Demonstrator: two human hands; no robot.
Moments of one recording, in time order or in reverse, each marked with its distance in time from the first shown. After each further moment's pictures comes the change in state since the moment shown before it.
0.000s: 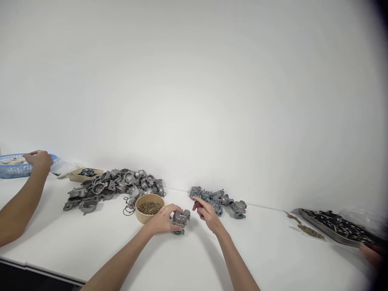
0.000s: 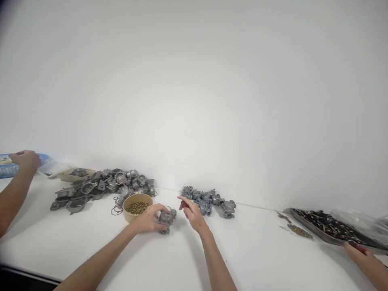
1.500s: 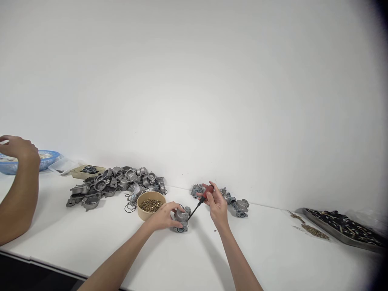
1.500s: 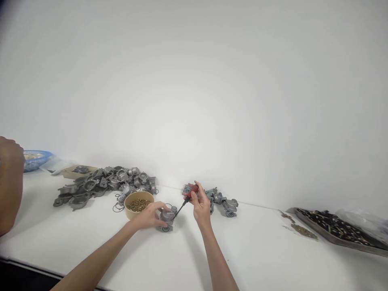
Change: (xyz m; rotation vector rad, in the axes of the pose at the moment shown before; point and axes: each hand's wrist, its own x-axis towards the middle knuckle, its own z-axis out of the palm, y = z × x) left_hand 0.003 -0.011 -0.002 -0.077 -0.015 -0.031; right_hand 0.009 -0.023 0.004 0.350 0.447 -0.072
